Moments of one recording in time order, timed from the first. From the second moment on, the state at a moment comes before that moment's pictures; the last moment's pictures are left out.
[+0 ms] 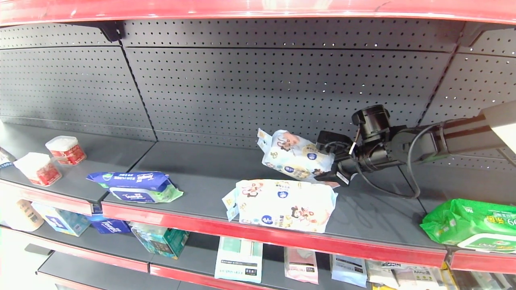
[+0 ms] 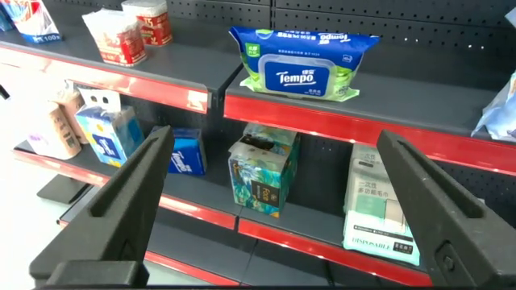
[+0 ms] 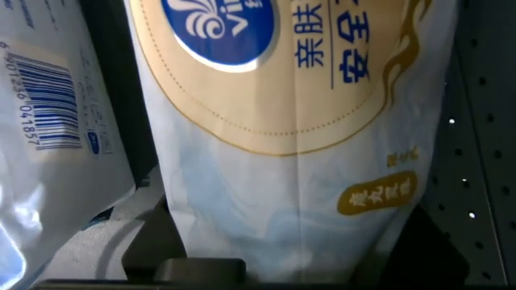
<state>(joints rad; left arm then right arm) 0.18 0.00 0.00 0.00 -0.01 0.00 0.28 2.09 -1.37 0.06 0.31 -0.86</state>
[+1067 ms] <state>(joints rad) 0.18 0.00 0.00 0.00 -0.01 0.00 0.25 2.07 -1.32 0.05 0.26 -0.82</state>
